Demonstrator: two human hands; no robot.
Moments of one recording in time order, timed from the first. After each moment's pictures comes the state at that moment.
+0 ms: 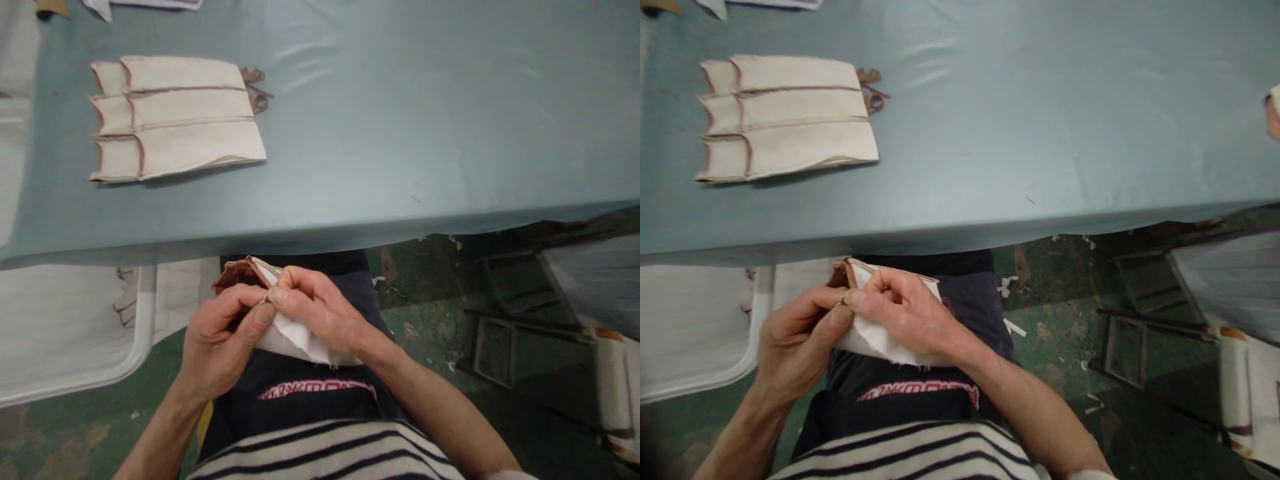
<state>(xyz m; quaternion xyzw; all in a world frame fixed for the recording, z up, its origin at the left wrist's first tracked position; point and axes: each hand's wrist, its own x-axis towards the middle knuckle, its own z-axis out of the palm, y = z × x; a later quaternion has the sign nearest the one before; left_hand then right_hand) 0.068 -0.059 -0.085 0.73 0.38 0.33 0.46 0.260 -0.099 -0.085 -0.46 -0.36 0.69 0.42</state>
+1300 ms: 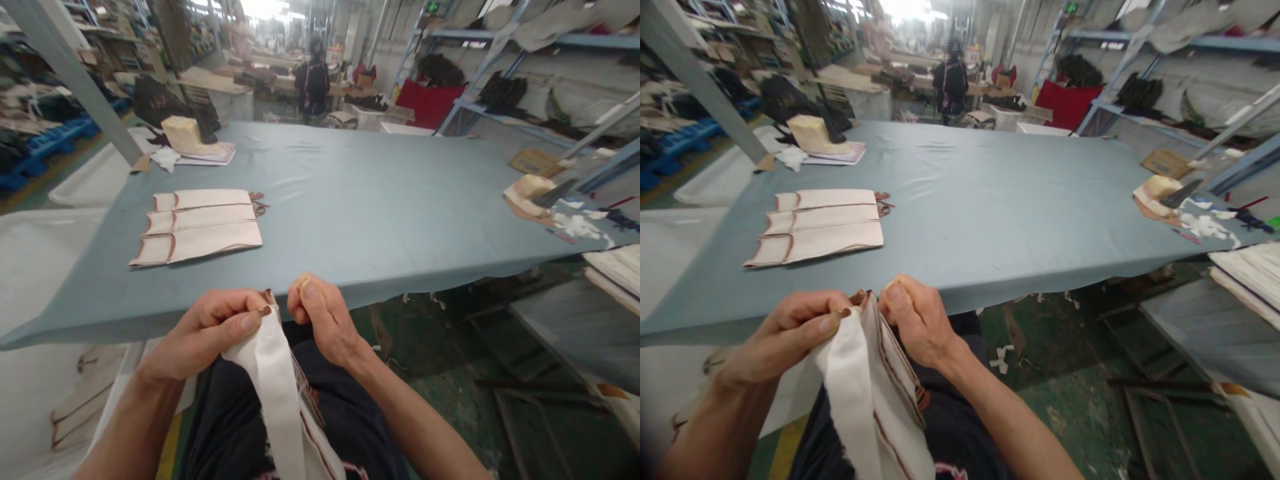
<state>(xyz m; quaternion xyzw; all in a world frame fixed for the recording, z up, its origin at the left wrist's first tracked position) 0.090 0.011 -0.013 0.68 0.17 0.21 0.68 0.288 -0.079 -0.045 -0.44 -0.55 0.39 0.60</state>
